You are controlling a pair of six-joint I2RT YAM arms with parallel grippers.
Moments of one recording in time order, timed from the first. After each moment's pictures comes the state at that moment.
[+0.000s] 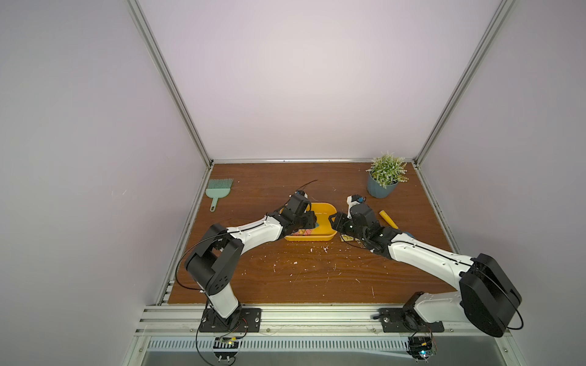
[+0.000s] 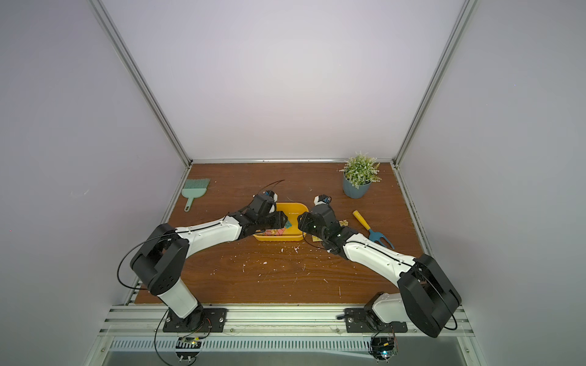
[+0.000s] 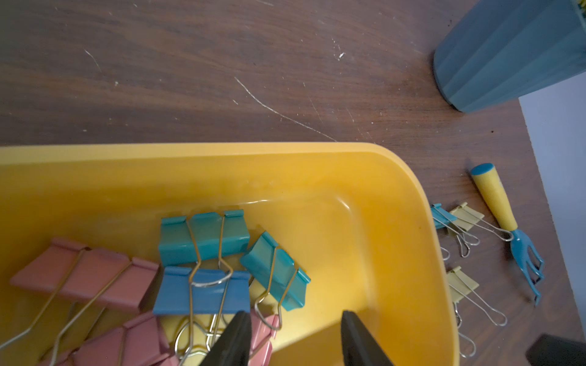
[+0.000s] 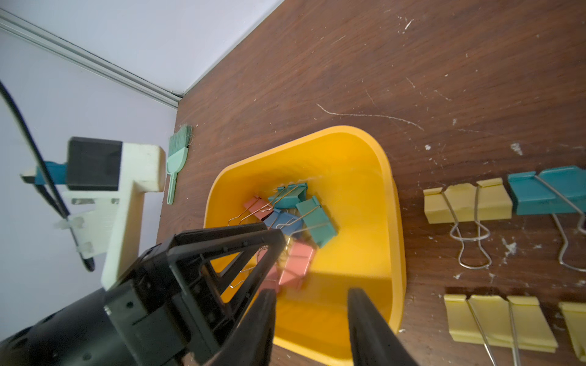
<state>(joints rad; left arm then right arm) -0.65 1.71 1.01 -0.10 0.05 -0.60 0.70 1.35 0.76 -0.01 0.07 0.89</state>
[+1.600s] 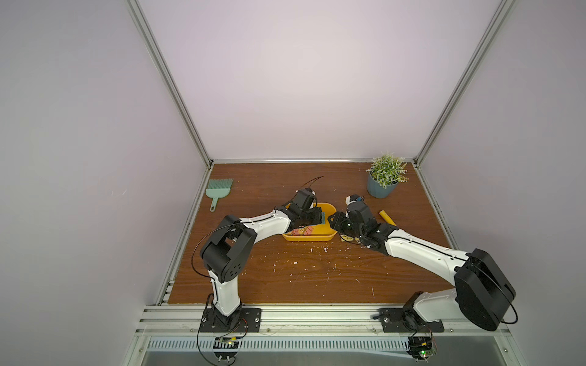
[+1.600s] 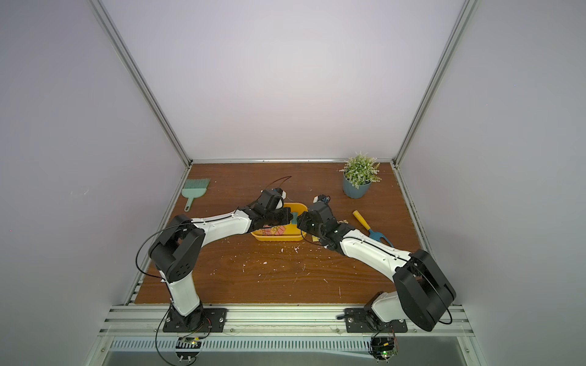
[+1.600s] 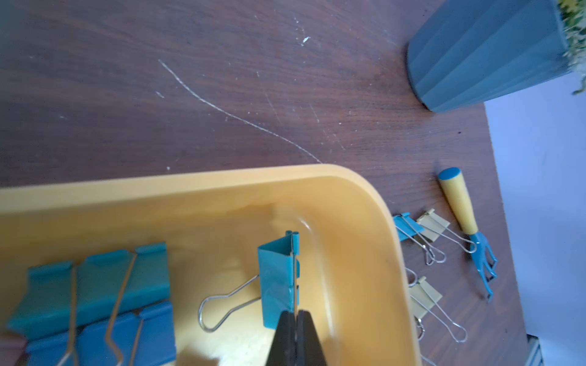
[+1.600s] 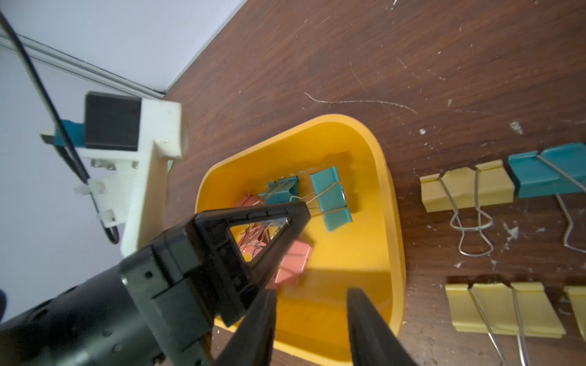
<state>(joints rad) -0.65 1.83 1.12 -0.03 0.20 -0.66 0.70 1.39 0.81 -0.08 0.08 0.93</state>
